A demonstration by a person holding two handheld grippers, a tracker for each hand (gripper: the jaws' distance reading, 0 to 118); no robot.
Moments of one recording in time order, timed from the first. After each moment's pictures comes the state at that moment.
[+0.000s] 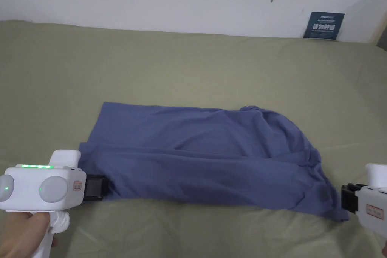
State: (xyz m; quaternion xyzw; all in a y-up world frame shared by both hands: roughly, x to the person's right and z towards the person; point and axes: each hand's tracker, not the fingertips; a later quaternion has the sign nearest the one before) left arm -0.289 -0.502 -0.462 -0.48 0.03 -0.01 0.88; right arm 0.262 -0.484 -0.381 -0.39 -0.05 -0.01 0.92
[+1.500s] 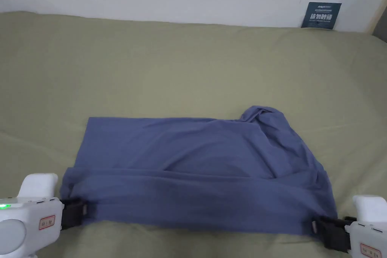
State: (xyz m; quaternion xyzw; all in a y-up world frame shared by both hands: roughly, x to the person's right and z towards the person) left arm -0.318 -0.489 -0.317 -0.47 0.00 0.03 0.88; right arm 0.231 -0.499 -0.269 -0.44 0.01 -0.01 0.90
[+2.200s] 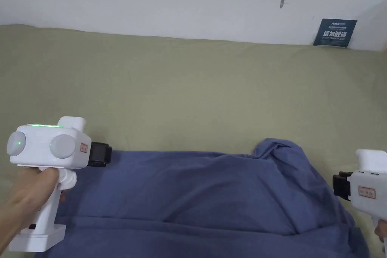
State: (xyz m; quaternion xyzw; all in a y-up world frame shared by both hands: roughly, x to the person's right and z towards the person) left arm -0.313 -0.499 -0.572 -0.47 0.05 -0.02 0.88; right arm 0.252 -0.484 -0.482 -0.40 -0.03 0.00 0.92
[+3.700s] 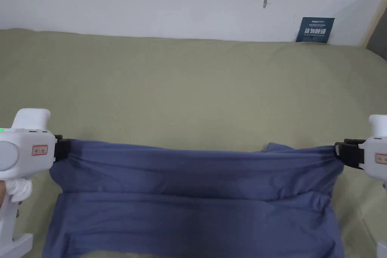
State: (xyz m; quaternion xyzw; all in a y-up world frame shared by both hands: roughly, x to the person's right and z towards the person) left arm -0.333 -0.408 -0.424 -0.38 -0.02 0.00 0.92; right arm 0.266 -0.395 -0.375 -0.35 0.01 -0.02 0.94
